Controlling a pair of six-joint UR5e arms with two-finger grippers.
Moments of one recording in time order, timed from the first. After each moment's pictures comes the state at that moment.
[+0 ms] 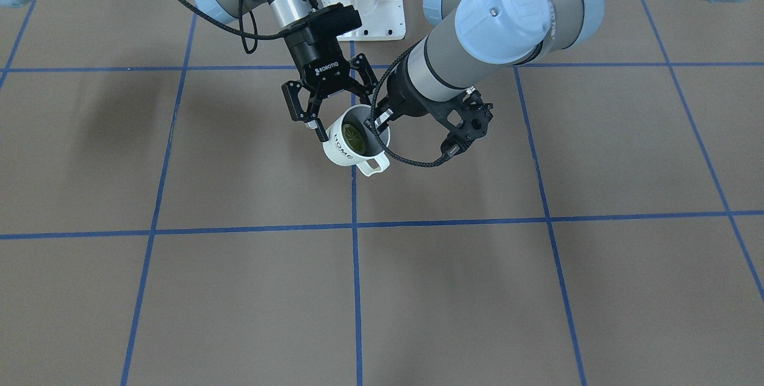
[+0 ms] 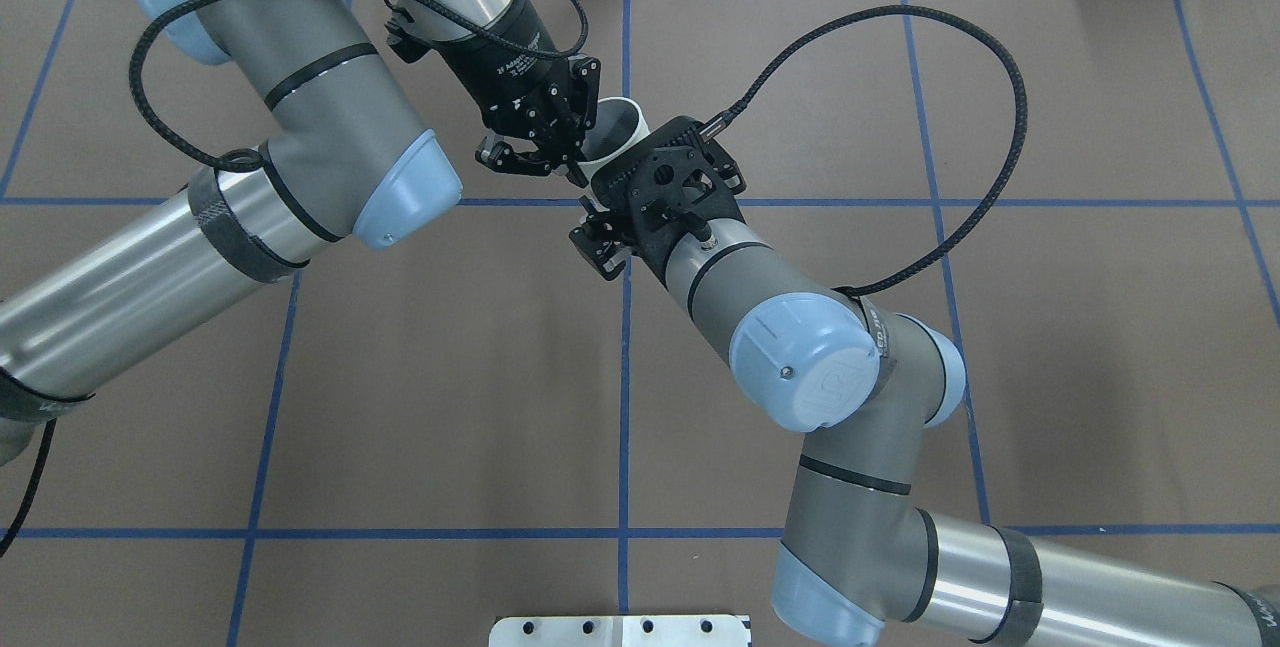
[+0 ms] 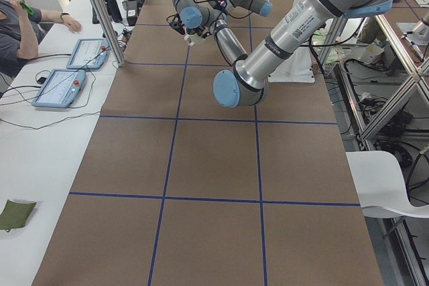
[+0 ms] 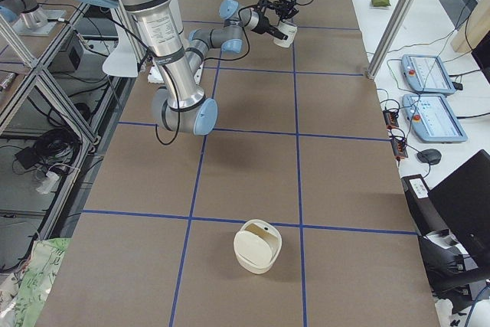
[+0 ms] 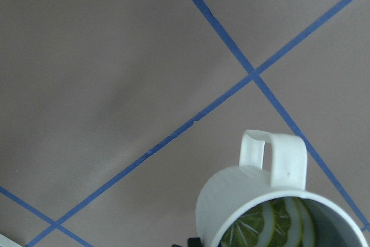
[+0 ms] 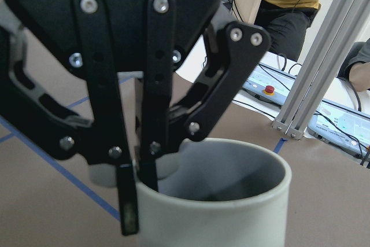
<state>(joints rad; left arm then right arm) -0.83 -2.45 -1.54 -1.62 -2.50 -1.96 0.38 -0.98 1.77 -0.98 1.09 0.57</state>
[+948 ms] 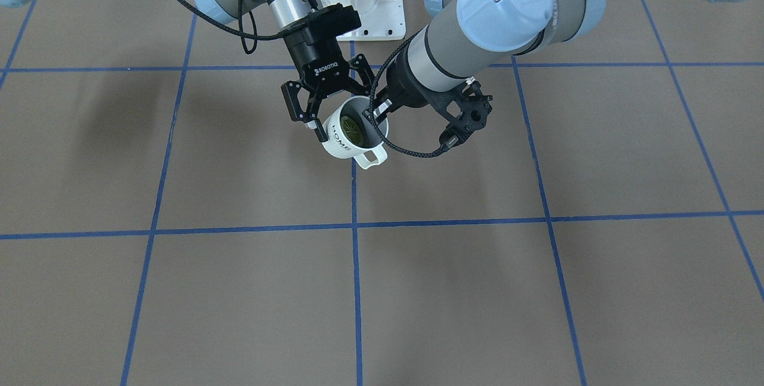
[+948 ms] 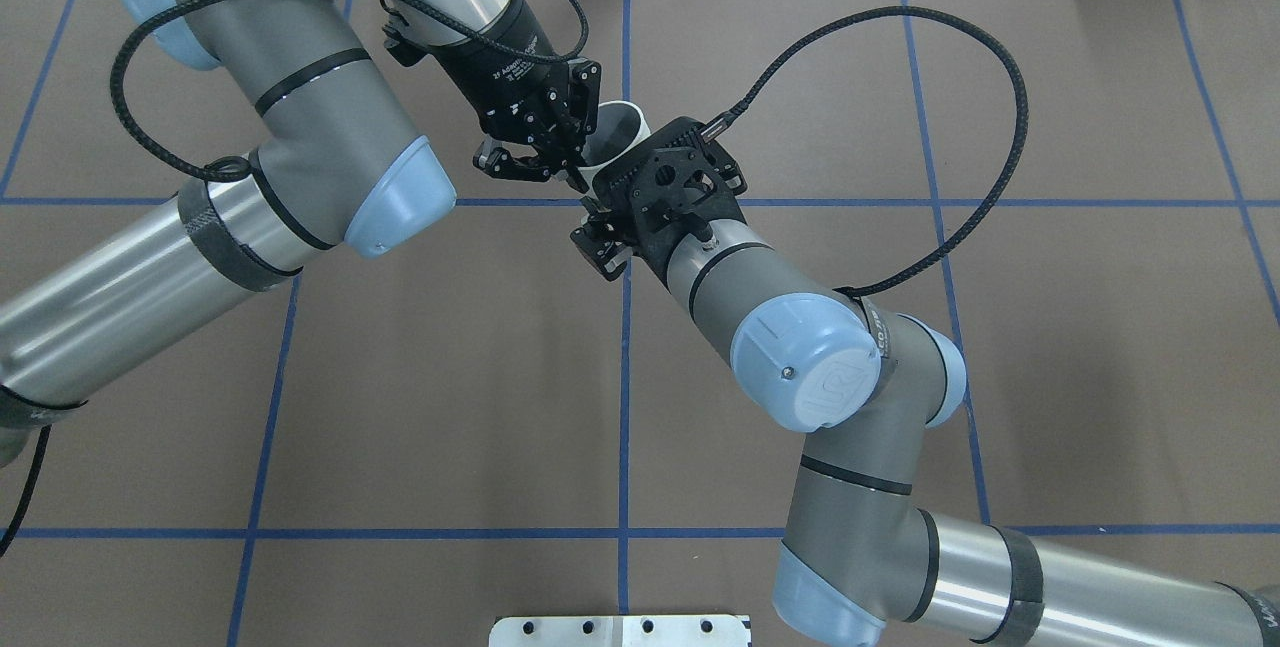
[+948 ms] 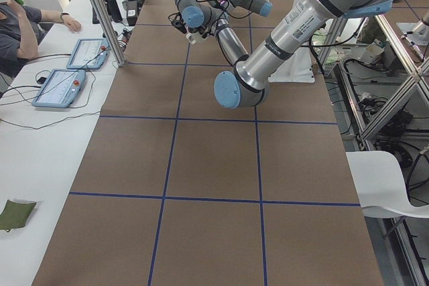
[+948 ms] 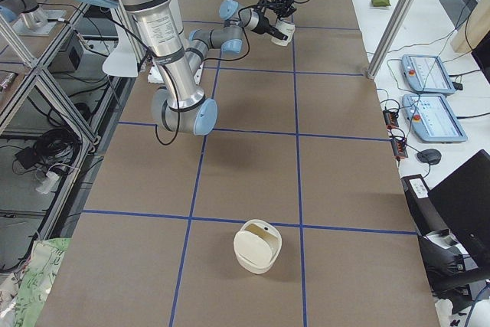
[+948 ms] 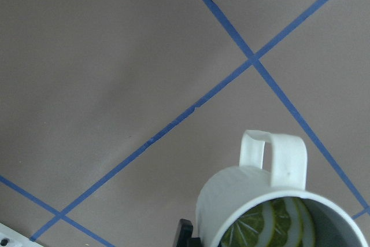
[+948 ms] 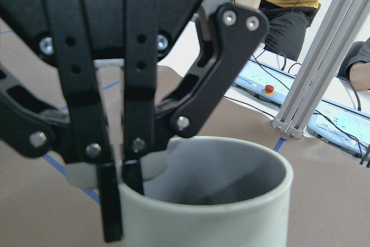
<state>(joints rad) -0.82 -2.44 -1.57 -1.62 -2.51 -1.96 0.38 -0.98 1.77 -0.97 1.09 0.57</state>
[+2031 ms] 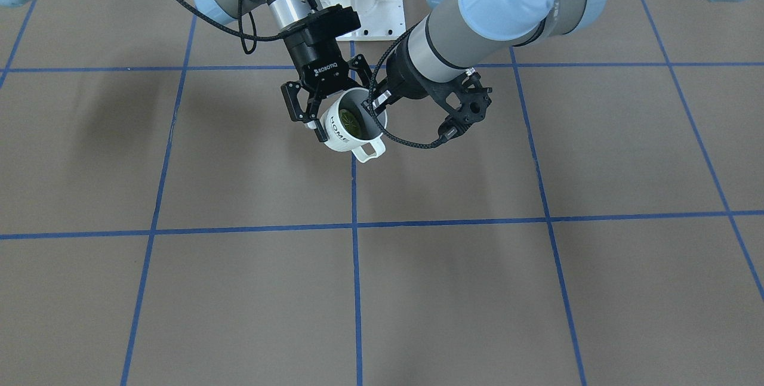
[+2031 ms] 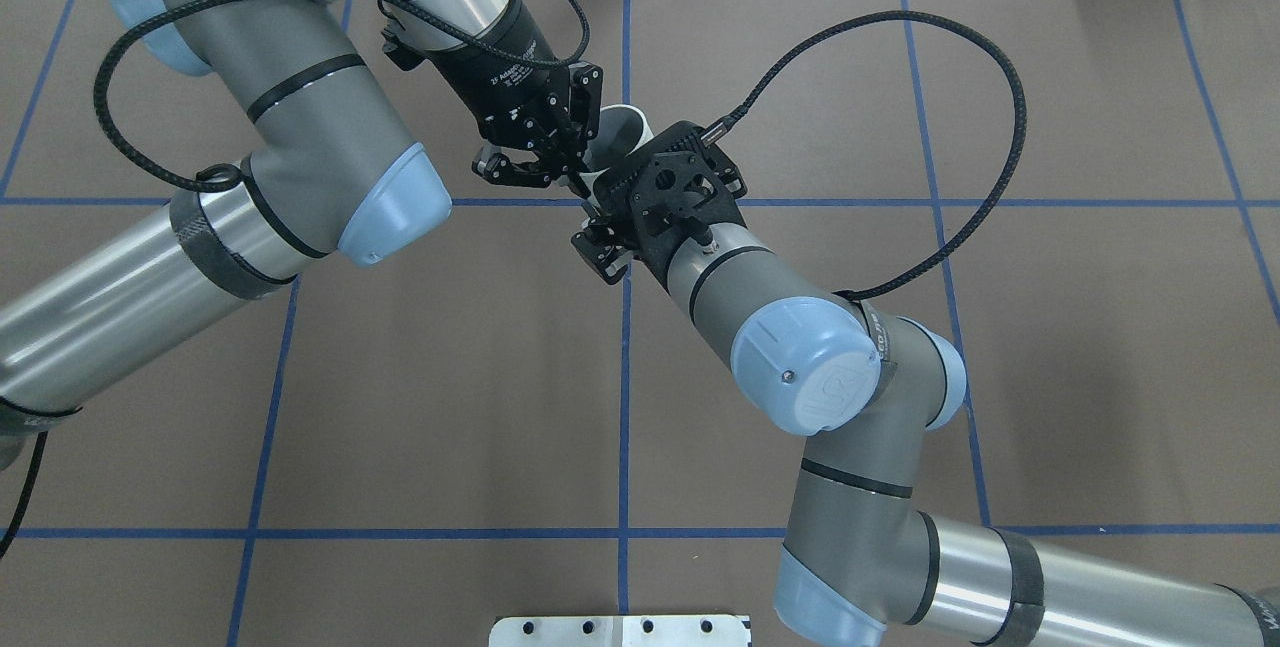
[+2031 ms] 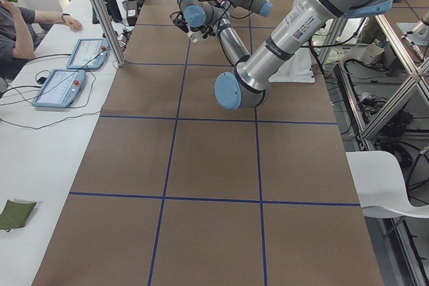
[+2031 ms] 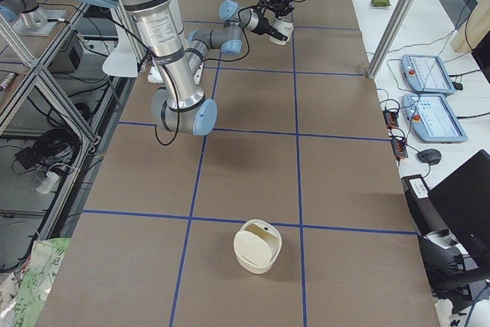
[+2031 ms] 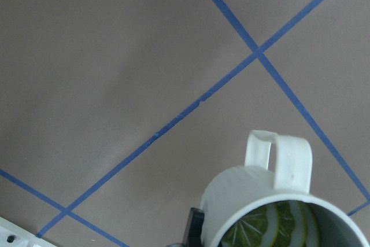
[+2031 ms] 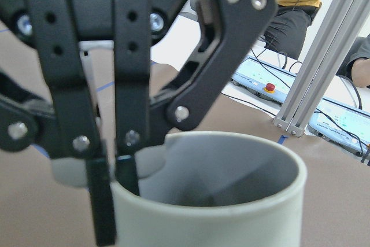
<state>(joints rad) -0.82 -2.43 -1.60 -1.62 -2.51 -1.96 0.37 -0.98 1.77 -0.97 1.09 0.57</state>
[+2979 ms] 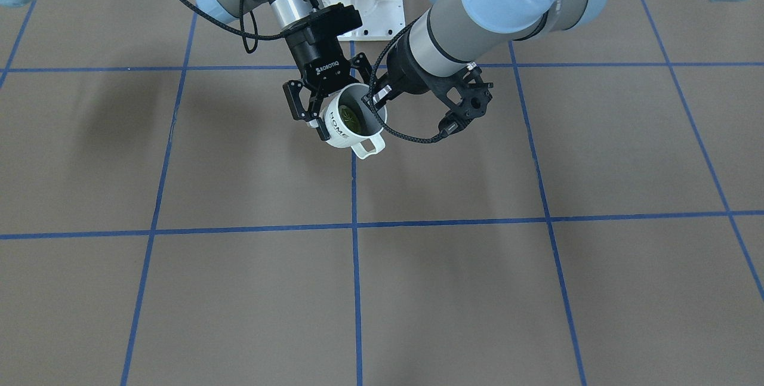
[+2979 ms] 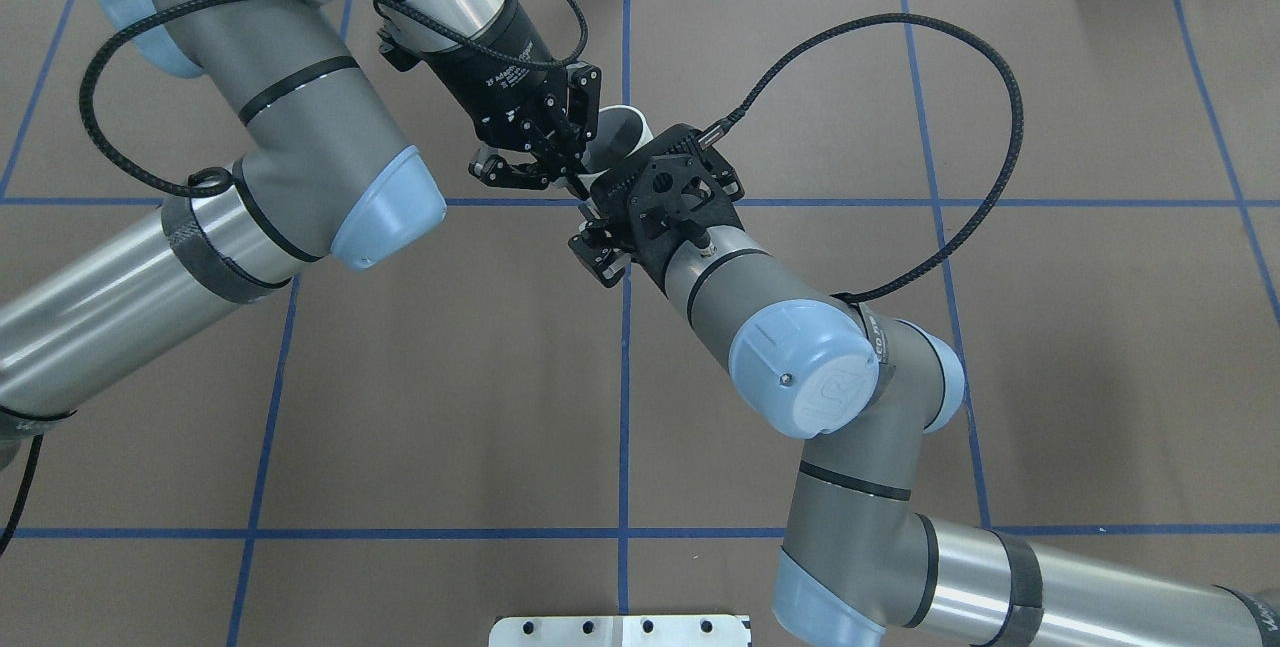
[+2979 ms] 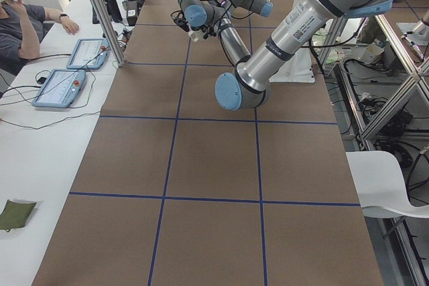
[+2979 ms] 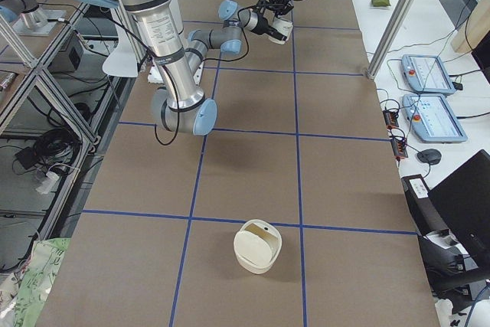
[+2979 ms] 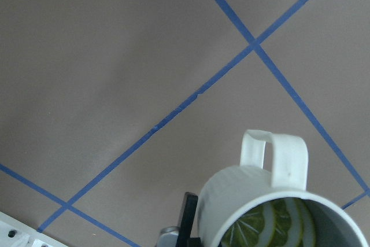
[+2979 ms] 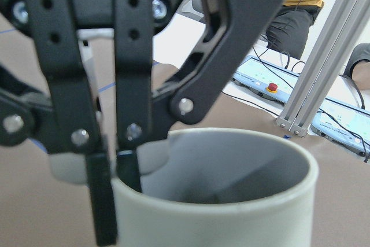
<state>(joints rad) -0.82 -2.43 -1.62 -1.62 -2.51 -1.97 0.37 -0.98 1.77 -0.97 1.09 0.57</state>
